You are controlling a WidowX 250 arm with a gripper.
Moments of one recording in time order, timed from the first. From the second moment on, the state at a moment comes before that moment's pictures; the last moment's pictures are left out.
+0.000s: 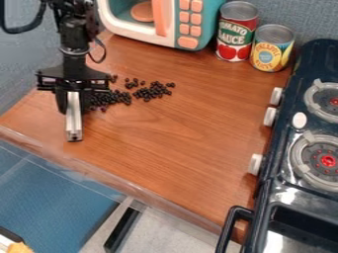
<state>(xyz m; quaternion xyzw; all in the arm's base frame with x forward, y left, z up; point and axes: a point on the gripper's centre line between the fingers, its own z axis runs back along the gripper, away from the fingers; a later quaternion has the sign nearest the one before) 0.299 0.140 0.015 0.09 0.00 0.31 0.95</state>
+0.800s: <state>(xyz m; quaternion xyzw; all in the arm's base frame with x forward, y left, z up) 0.318 0.130 0.013 0.10 -0.01 0.30 0.95</state>
